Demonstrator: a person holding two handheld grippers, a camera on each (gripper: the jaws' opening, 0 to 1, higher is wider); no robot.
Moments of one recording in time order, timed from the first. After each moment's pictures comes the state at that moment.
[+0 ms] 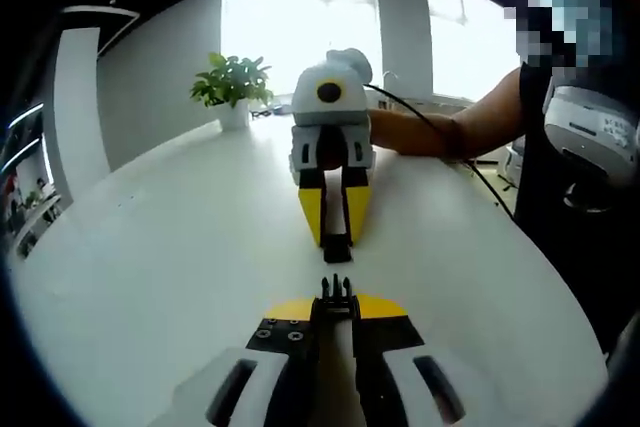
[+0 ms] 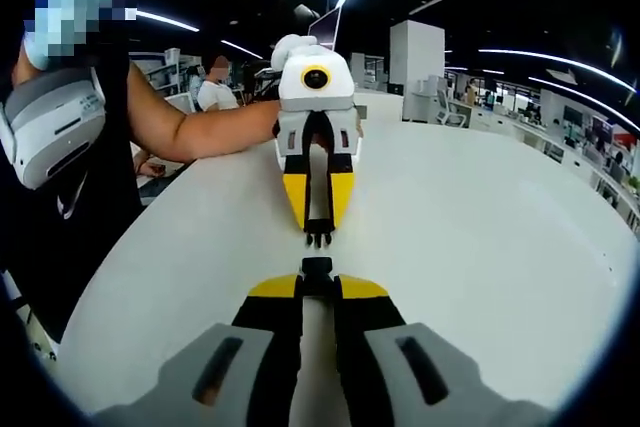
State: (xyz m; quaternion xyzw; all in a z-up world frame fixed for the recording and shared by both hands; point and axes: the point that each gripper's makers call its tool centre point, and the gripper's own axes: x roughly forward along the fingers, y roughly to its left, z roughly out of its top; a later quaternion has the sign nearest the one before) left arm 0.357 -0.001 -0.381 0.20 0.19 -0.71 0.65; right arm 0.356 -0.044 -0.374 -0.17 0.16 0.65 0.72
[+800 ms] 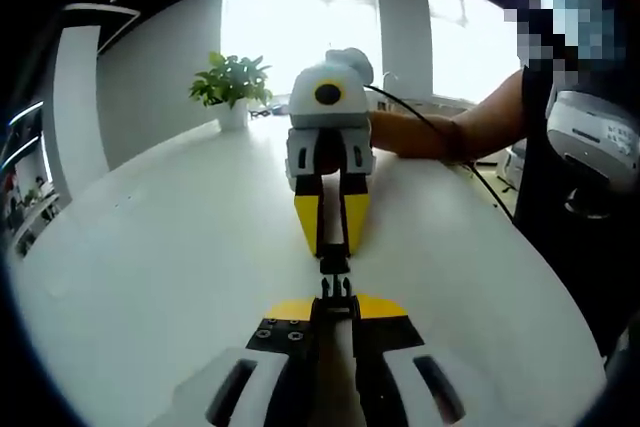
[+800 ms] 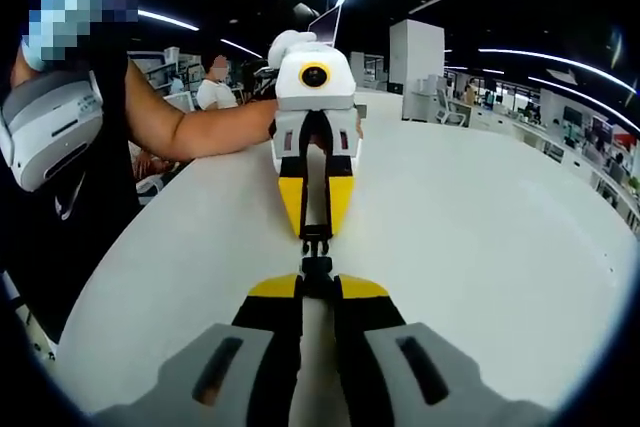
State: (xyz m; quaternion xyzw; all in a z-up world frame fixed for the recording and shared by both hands) left arm 0.356 -0.008 -0.381 0.19 0.19 -0.71 0.65; right arm 0.358 -0.042 -0.376 -0.17 0.16 0.65 0.72
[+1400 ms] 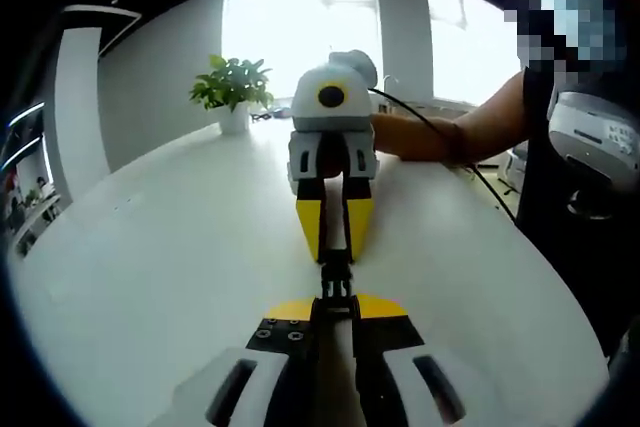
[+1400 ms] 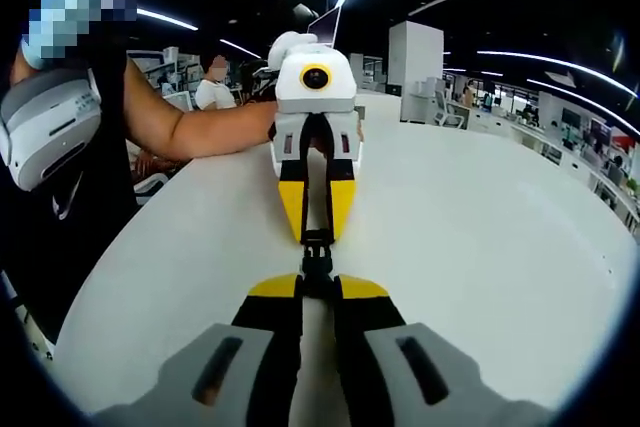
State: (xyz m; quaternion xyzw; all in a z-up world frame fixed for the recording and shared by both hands) left arm 0.359 -0.012 -0.380 0.19 0.19 -0.71 0.65; right arm 0.359 -0.040 -0.375 -0.17 0.16 0.64 0.73
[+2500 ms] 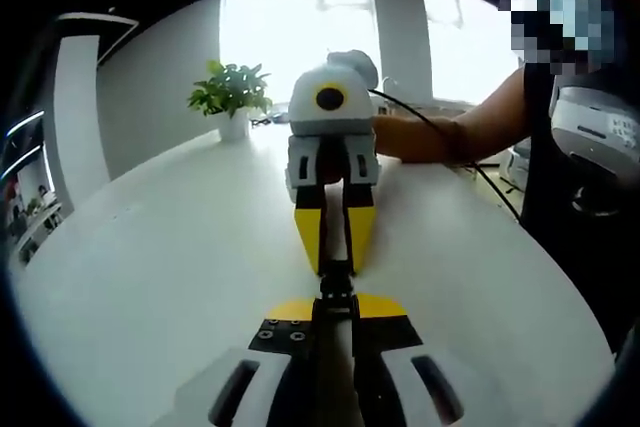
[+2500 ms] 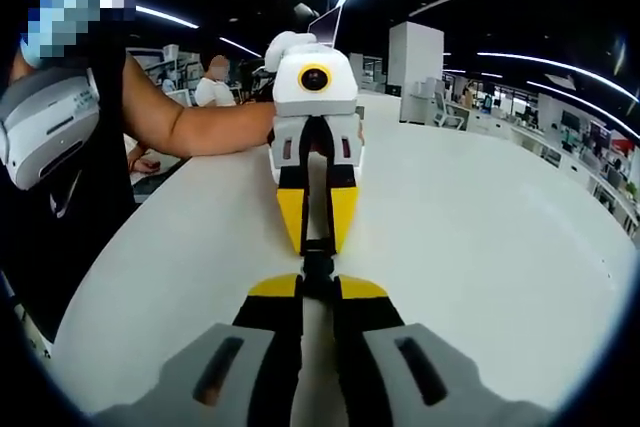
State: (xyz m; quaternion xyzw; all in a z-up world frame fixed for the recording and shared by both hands) left arm 0.356 -0.022 -0.379 0.18 0.17 -0.72 0.65; right arm 0.359 -0.036 -0.375 -0.18 0.15 0.64 0.73
